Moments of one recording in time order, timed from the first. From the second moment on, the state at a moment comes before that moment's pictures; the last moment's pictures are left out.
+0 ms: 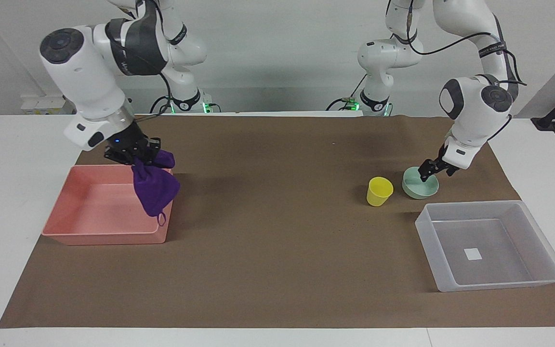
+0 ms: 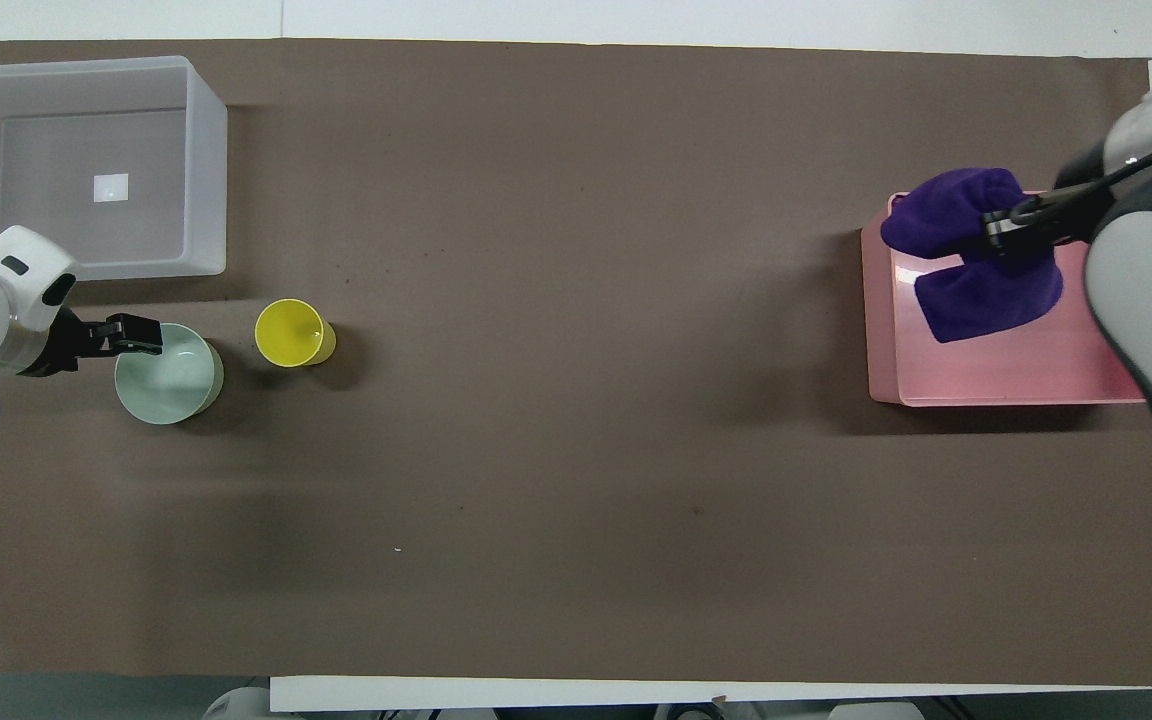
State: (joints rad) left arm 0.03 -0.05 -0.01 -2.30 0.05 2.26 -0.12; right arm 0.03 0.07 -0.06 -1.66 0.04 1.70 -0.18
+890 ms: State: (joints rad) left arm 0.04 0.00 -0.02 -2.20 0.05 2.16 -0.17; right arm -0.08 0.16 -0.06 -2.03 0.01 2.12 -0.23
